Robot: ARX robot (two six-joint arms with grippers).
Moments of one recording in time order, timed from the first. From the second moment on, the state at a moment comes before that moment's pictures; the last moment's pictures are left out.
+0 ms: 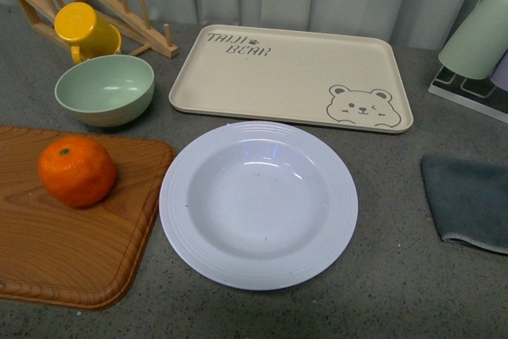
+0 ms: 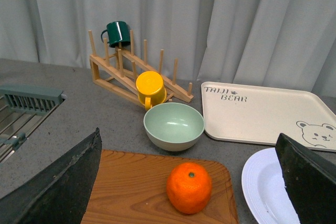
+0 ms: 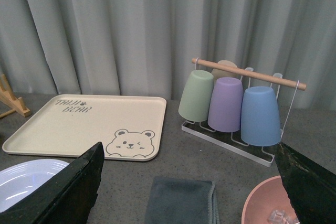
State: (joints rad) left arm 0.00 0.00 0.02 0.00 0.00 0.00; right arm 0.00 0.01 0.01 0.00 0.00 0.00
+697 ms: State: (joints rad) left arm -0.04 0.02 0.03 -0.02 -0.13 -0.04; right arm 0.00 0.00 0.01 0.00 0.00 0.00
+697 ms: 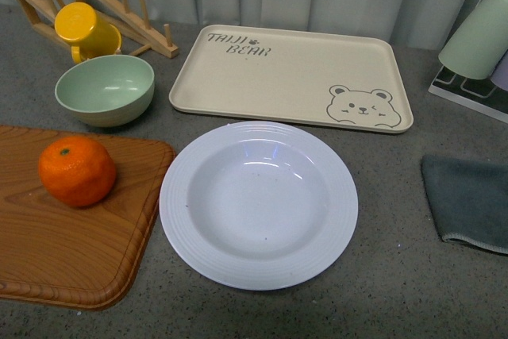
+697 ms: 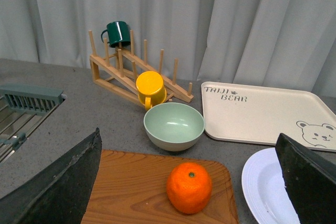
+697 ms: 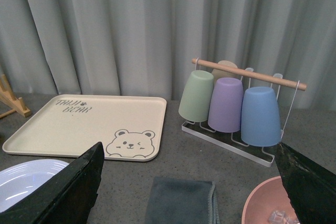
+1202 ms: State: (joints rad) left arm 0.05 0.95 0.20 0.43 -0.18 -0.21; right arm 0.00 0.00 0.01 0.00 0.00 0.00
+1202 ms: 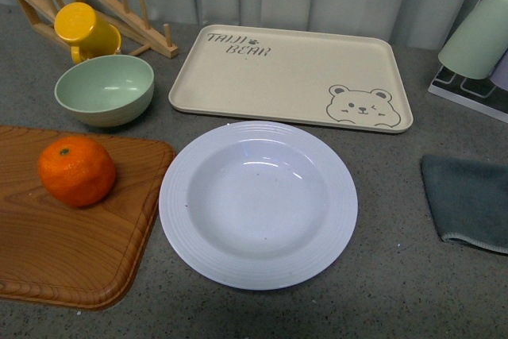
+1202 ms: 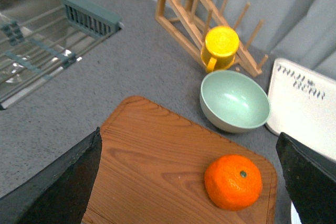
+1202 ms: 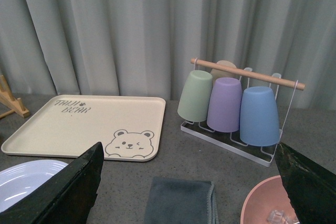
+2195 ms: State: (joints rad) left arm 0.01 1.61 0.45 0.50 -0.05 -0.15; right arm 0.00 0.00 0.01 0.00 0.00 0.00
